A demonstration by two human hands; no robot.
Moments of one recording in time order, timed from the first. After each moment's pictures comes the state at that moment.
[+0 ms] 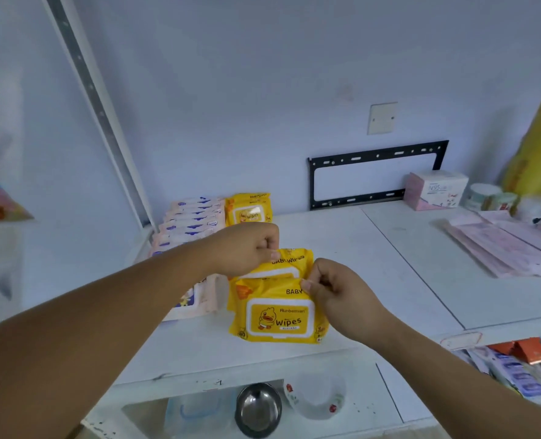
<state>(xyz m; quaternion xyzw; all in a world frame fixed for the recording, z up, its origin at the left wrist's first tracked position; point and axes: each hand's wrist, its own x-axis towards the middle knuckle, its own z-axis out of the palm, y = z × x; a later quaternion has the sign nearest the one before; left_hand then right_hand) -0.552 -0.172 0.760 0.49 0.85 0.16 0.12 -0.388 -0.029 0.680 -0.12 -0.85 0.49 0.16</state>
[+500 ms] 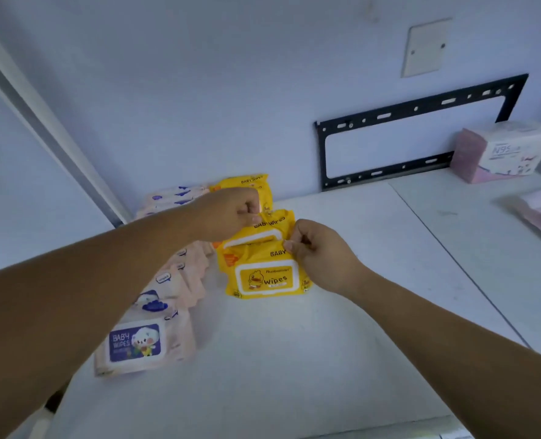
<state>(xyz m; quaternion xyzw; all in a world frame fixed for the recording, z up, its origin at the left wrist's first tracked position) -0.709 -0.078 0.721 0.45 0.88 0.13 0.10 -0.562 0.070 0.632 -0.11 -0.84 0.51 0.15</state>
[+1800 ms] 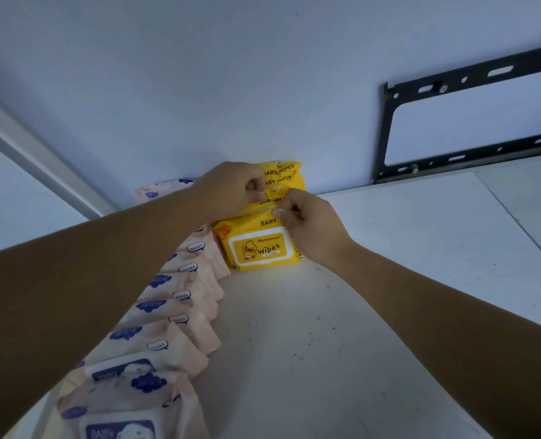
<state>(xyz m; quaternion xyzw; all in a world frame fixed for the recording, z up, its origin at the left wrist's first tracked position) -0.884 -0.041 0.658 0.43 0.90 0.10 0.07 -0.746 0.084 0.589 -0.12 -0.84 0.51 0.14</state>
